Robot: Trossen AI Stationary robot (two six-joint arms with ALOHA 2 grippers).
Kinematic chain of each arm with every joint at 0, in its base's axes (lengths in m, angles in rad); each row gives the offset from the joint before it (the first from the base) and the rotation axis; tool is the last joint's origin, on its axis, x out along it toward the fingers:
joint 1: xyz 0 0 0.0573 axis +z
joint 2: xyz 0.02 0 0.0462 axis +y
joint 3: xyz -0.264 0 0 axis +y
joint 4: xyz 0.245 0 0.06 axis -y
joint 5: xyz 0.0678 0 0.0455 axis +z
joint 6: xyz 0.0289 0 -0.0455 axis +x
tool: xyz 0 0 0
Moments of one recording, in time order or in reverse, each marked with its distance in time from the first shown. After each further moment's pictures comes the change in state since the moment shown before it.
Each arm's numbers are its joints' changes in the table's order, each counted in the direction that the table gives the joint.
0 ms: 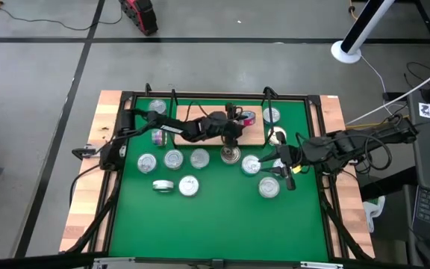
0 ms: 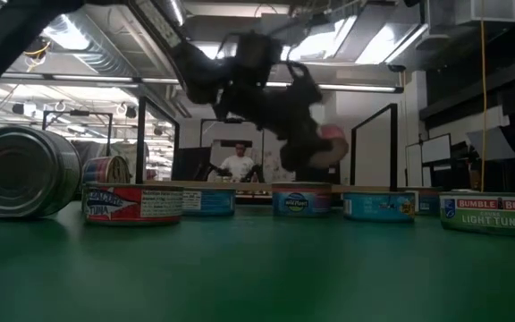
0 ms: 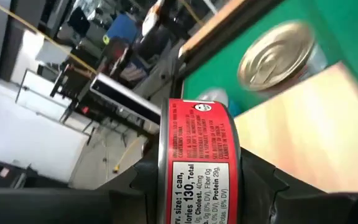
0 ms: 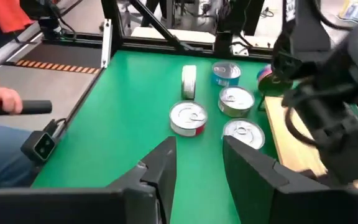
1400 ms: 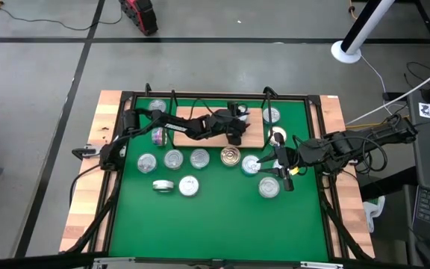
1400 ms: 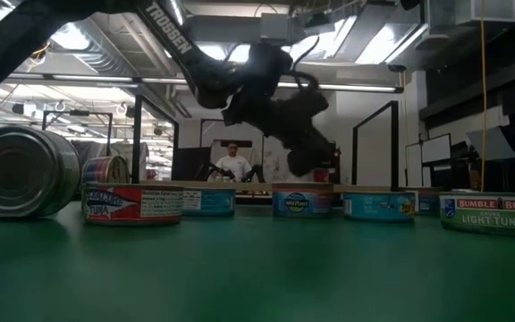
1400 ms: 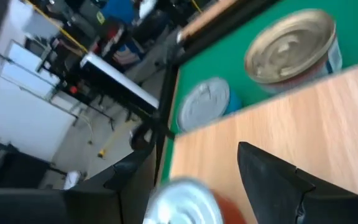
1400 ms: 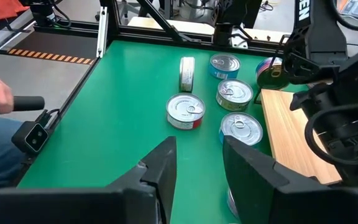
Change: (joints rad) left arm 0.012 0.054 -0.090 -0.076 0.010 -0.100; right arm 0.000 0.025 0.000 -0.002 -0.008 -0.014
